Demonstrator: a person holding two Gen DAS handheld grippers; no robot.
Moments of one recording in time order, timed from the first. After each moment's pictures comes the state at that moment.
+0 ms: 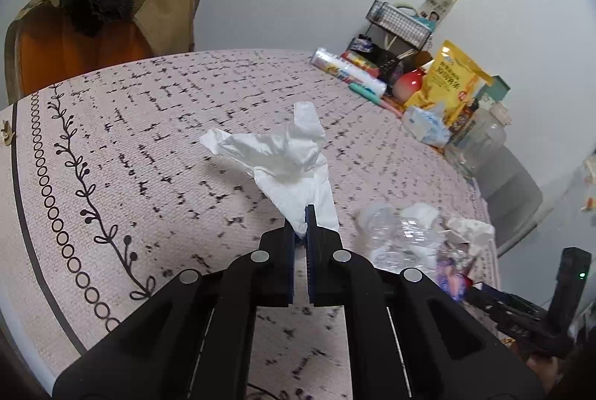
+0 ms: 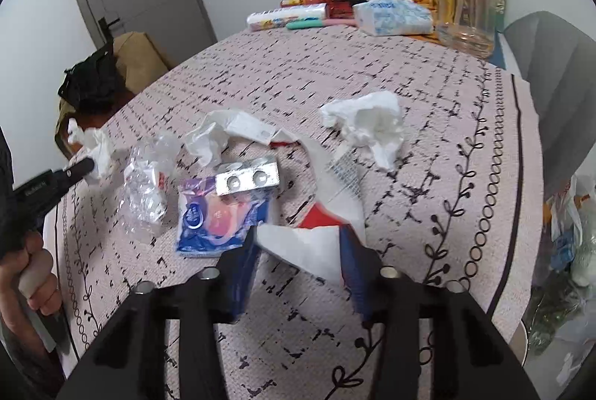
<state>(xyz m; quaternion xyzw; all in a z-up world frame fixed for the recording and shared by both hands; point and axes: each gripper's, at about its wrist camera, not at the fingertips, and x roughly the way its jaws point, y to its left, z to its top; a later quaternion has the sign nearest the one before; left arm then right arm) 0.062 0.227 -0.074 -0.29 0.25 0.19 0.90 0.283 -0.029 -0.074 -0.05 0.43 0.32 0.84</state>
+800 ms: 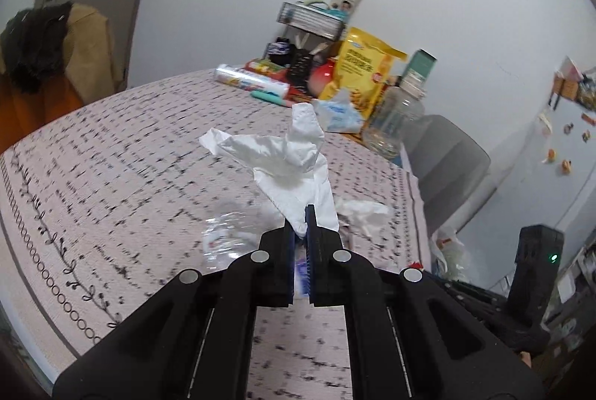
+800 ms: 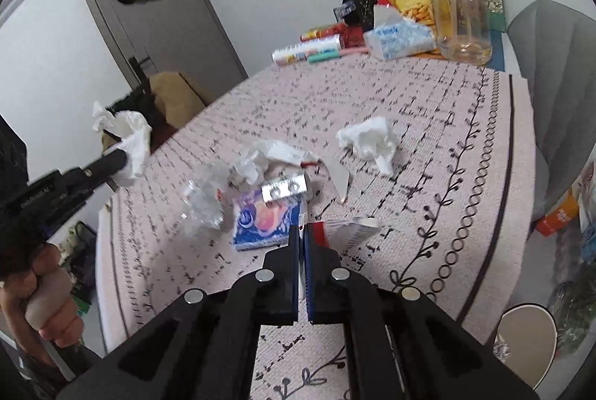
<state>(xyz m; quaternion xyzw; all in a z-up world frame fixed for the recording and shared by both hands) 0.080 0.109 0.005 -0.21 0.25 0.09 0.94 0.258 -0.087 -0.036 0.05 0.39 0.38 0.84</state>
